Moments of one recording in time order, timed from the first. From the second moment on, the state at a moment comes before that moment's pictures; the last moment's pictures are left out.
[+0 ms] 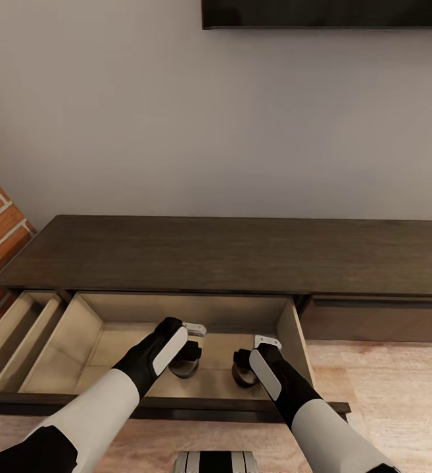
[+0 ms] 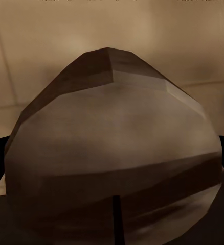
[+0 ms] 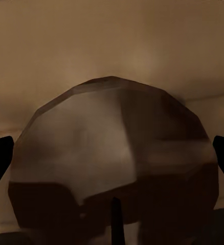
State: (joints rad) left arm -0.82 -0.11 -0.52 -0.70 0.68 0.91 0.48; right arm -0.69 0.16 0.28 -0.66 -0.59 0.55 -0.48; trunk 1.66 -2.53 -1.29
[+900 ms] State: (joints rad) left arm -0.82 -0.11 -0.52 -0.70 0.68 0.90 0.48; right arm -0.69 0.16 0.28 -0.66 -0.59 0.55 -0.48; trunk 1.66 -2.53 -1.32
